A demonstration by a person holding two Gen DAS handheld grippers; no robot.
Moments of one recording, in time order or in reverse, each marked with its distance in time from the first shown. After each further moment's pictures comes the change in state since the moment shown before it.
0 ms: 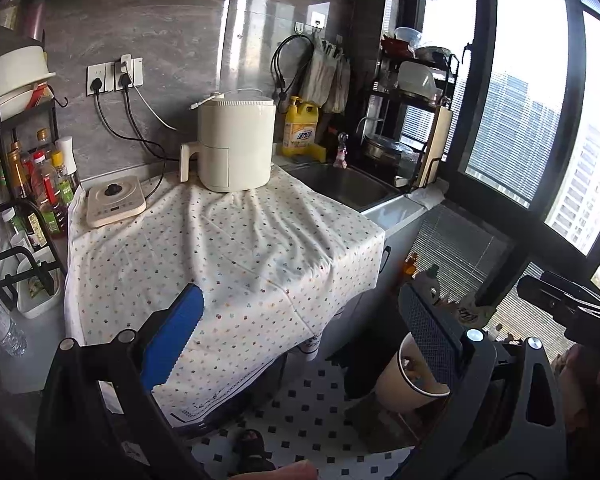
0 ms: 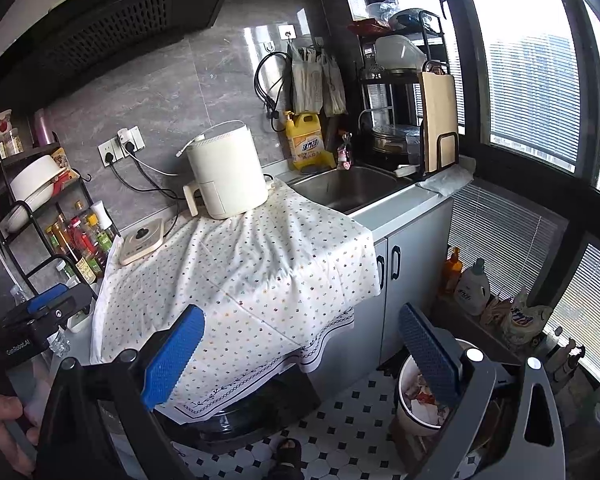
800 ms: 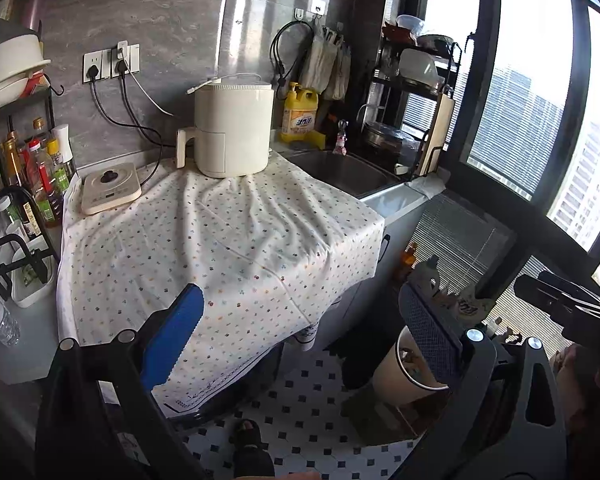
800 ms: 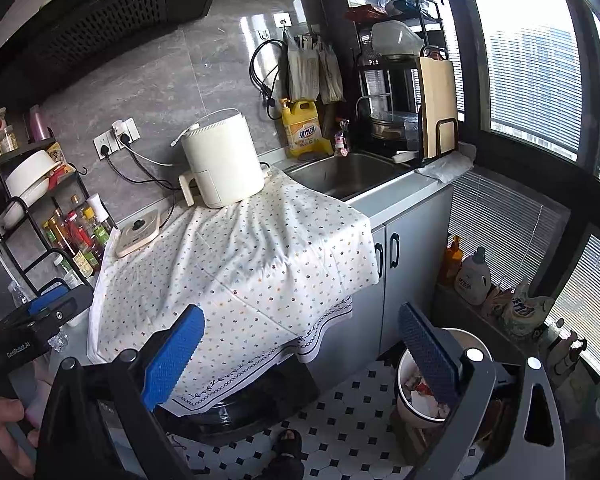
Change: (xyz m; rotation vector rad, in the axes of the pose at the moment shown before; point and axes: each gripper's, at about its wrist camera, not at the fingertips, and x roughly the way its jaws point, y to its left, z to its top) left arm 0.013 -0.008 -0.009 -0.008 0.045 0.002; right arm 0.013 -0.013 -0.006 0.006 0.045 0.003
